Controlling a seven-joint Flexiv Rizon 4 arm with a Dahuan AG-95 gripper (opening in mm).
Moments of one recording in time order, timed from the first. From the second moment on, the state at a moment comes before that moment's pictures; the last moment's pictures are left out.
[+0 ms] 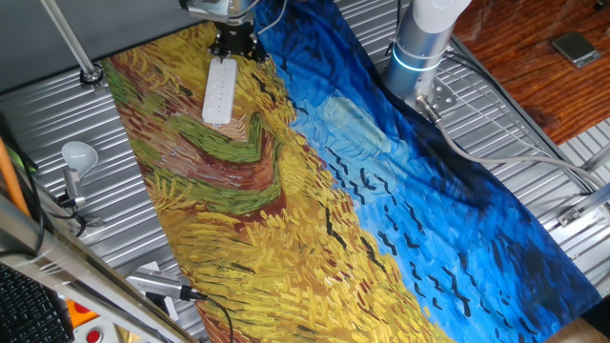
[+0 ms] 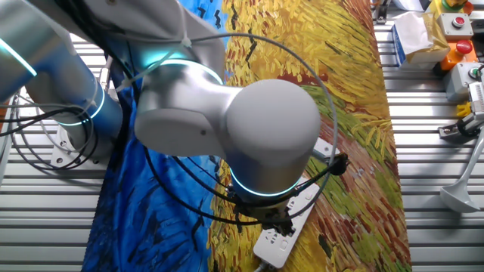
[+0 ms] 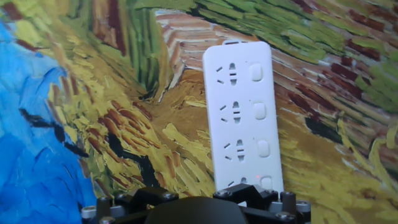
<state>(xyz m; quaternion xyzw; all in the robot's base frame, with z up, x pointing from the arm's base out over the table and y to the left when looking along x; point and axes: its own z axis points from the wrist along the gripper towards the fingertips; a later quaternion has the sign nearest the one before) 0.396 -0.234 0.074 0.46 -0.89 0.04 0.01</state>
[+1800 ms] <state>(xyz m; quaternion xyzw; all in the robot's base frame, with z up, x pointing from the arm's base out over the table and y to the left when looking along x) 0.428 -0.227 0.025 0.50 -0.87 0.03 -0.01</state>
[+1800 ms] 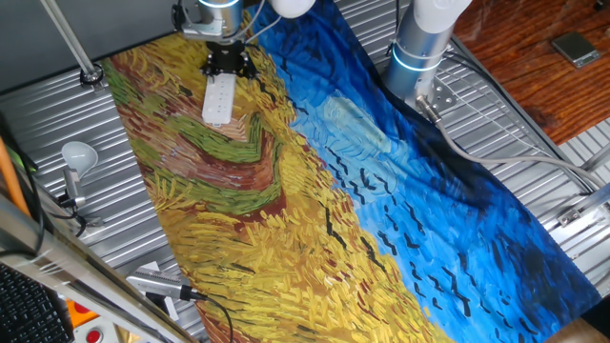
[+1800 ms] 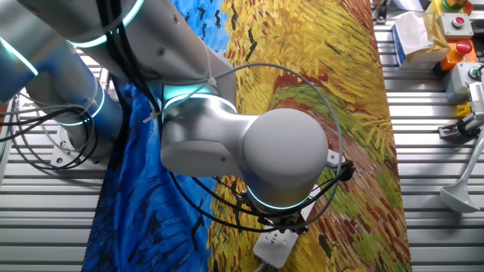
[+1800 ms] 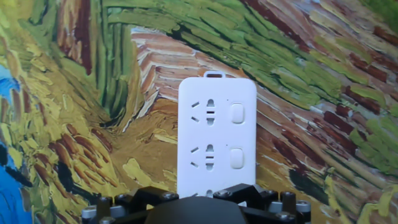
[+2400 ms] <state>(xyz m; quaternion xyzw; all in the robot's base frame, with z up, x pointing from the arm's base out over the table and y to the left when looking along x) 0.427 -0.229 0.017 0.50 -0.86 0.03 -0.02</state>
